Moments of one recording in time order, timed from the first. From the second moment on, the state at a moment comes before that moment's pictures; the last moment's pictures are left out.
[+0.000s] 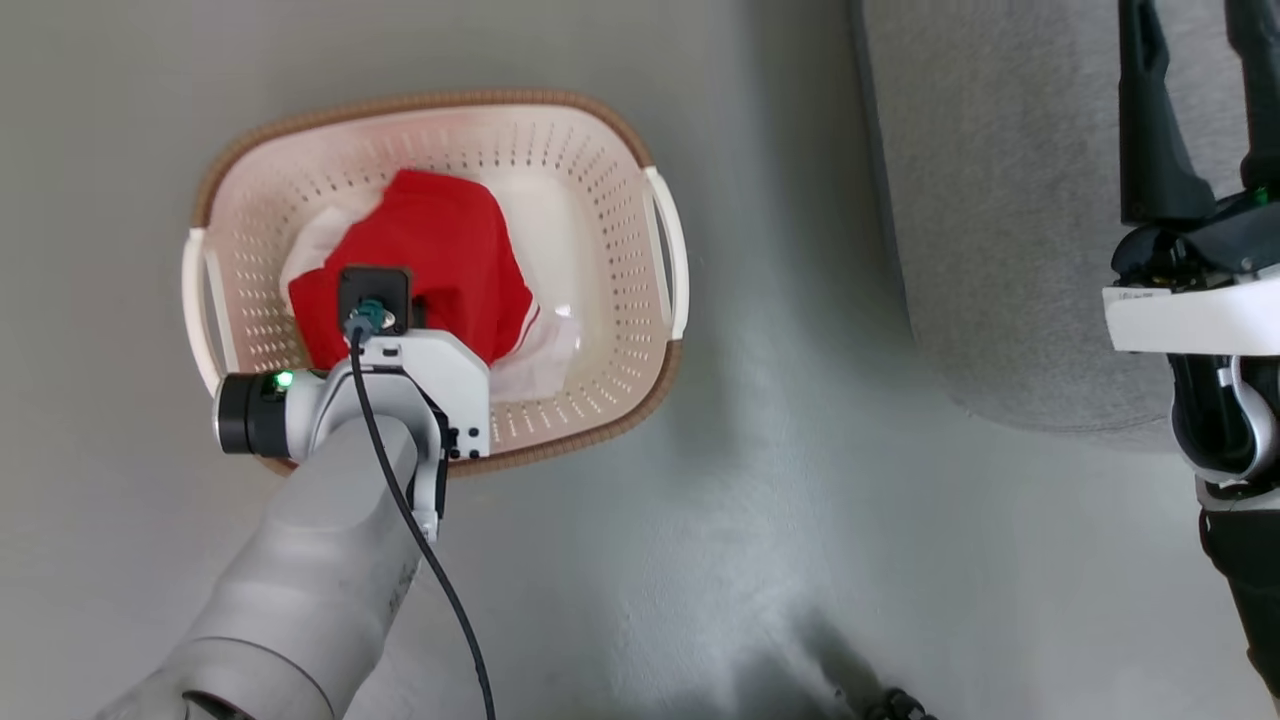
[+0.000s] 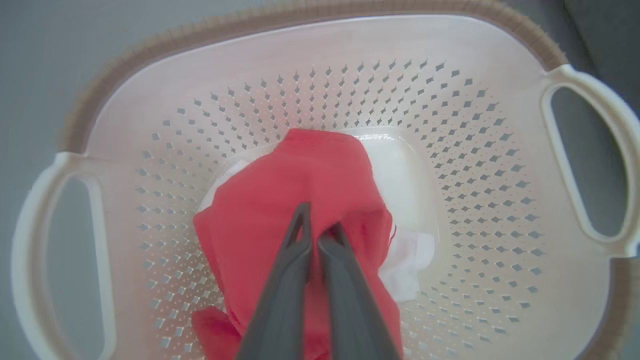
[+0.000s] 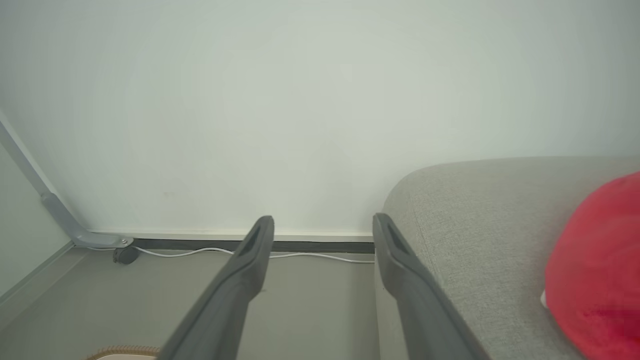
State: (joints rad) left arm -0.91 0.04 -0.88 1.19 -0.83 0.28 -0.22; right arm -0.62 -0.30 0.20 0.06 0.53 0.13 -0.26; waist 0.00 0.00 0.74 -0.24
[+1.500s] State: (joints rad) left arm -0.49 0.05 -0.48 0.52 -0.37 0.11 -0.25; right arm -0.27 -0.23 0.20 0.31 0.41 0.13 -0.26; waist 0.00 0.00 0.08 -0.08
